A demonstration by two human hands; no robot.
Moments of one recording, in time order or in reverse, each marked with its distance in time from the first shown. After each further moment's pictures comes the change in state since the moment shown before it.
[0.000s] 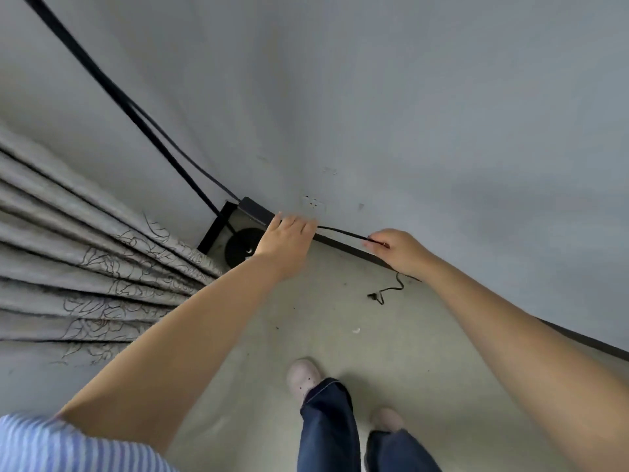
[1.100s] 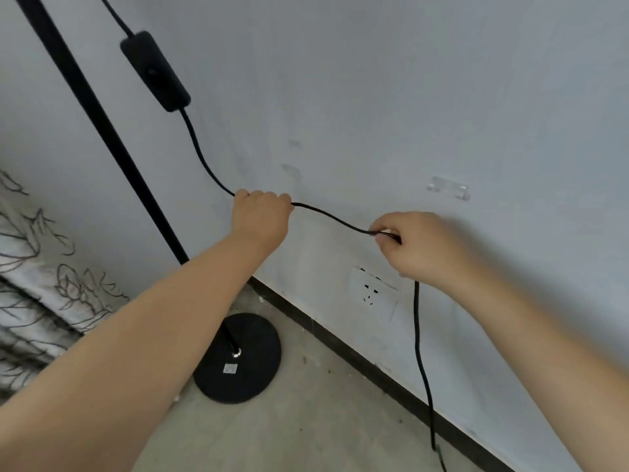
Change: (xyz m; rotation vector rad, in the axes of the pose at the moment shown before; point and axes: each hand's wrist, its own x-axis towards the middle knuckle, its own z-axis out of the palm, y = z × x) left_hand 0.287 -0.176 0.242 0.138 0.519 -0.557; right_hand 0.343 0.086 0.113 -0.312 0.374 -0.523
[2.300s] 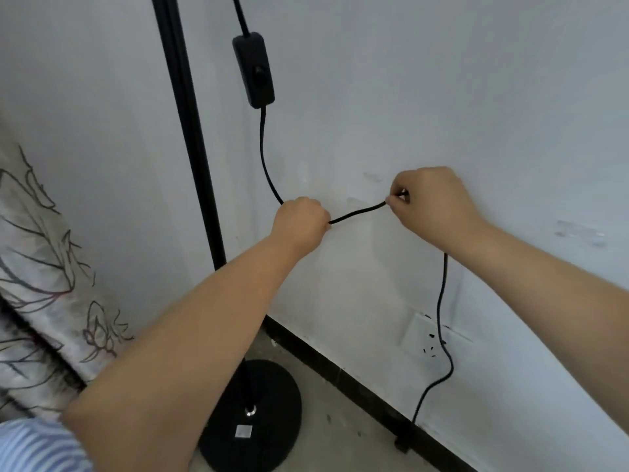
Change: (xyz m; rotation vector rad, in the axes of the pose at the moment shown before) left_hand 0.054 -0.068 0.038 -0.195 0.057 0.175; right_hand 0.105 -0.074 0.031 -0.355 0.302 -0.101
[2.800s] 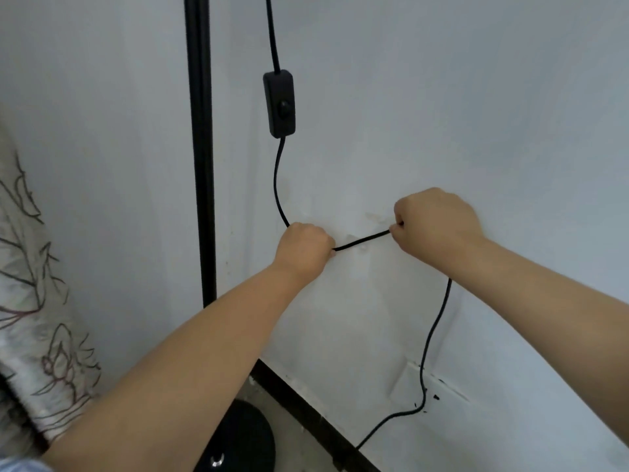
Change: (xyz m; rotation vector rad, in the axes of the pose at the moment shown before) left_hand 0.016 0.003 0.003 -0.063 0.133 -0.001; right_hand 0.024 -0.009 -0.017 -0.358 -0.127 0.035
